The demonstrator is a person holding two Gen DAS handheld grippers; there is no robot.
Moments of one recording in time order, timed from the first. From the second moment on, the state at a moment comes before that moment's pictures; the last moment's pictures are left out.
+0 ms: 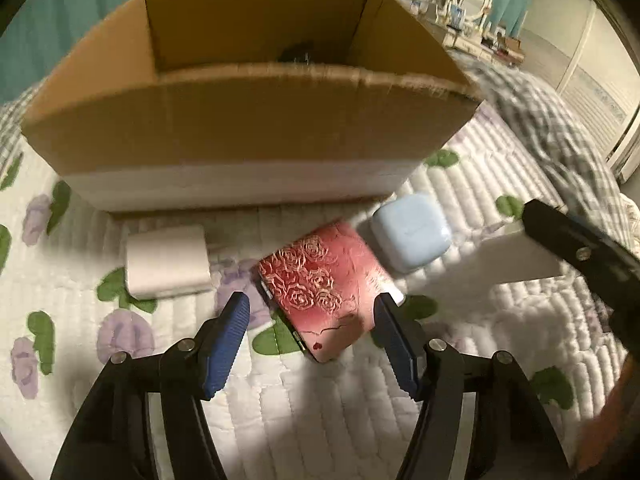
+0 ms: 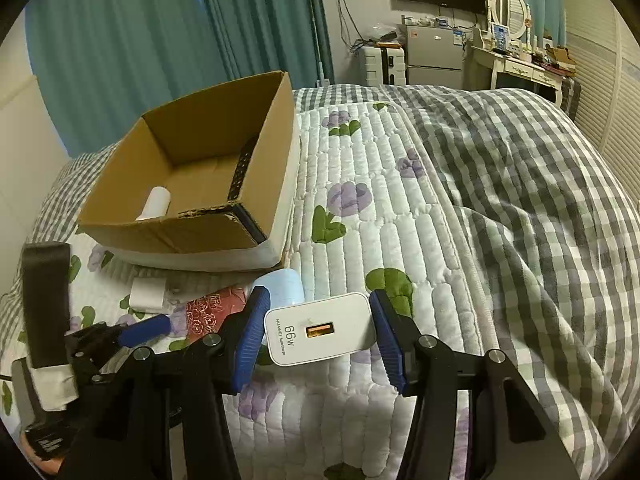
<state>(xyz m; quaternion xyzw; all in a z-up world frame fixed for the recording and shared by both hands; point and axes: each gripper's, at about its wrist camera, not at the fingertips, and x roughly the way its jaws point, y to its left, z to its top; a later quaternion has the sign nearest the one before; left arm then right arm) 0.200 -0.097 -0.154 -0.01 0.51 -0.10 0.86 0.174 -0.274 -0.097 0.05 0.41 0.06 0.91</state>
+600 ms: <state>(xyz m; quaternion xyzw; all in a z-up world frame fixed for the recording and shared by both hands) 0.206 -0.121 -0.170 0.06 0.48 -0.12 0.87 0.174 -0.279 -0.098 0.07 0.41 0.05 0.91</state>
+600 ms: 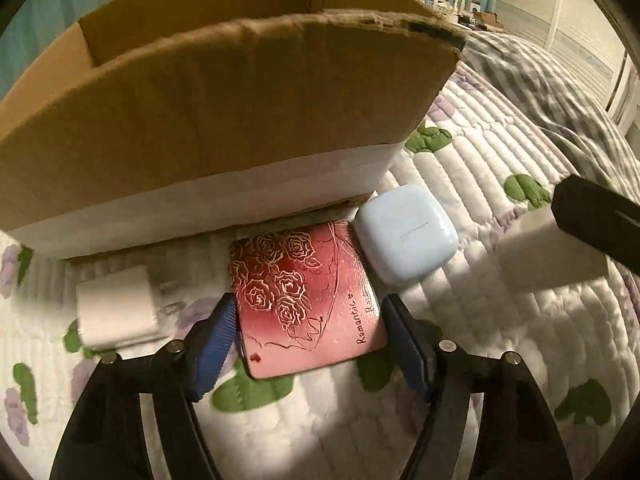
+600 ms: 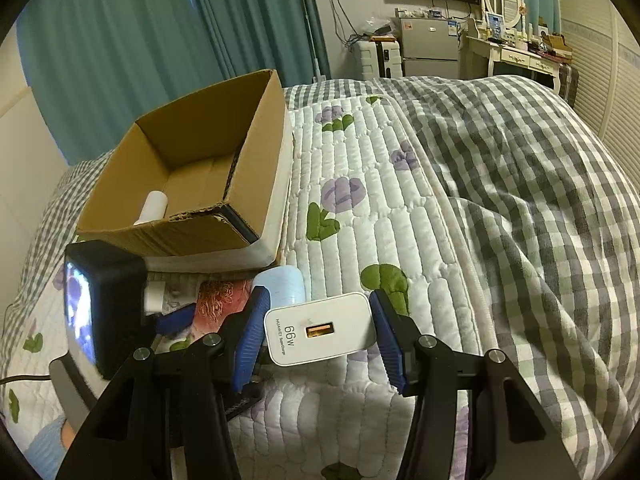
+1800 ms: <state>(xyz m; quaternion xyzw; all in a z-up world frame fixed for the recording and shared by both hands) 0.189 -0.082 -0.171 0.05 0.51 -0.12 0.85 0.157 -0.265 -0.080 0.05 0.41 0.06 0.91</state>
